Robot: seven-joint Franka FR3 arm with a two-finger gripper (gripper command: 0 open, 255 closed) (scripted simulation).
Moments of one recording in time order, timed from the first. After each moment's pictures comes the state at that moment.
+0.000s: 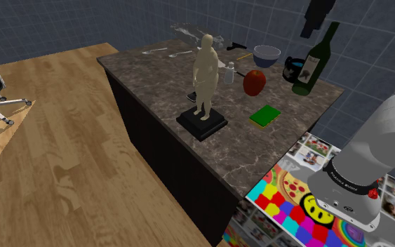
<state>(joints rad) 0.01 -0.81 0.00 -2.26 -0.02 1.46 -0.08</state>
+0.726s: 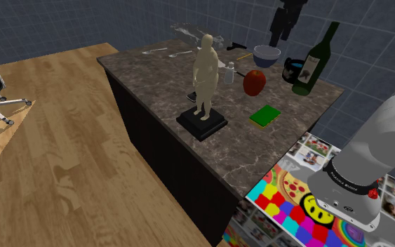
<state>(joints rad) -0.01 -0.56 -0.09 -2.25 -0.03 1.70 -0.15</state>
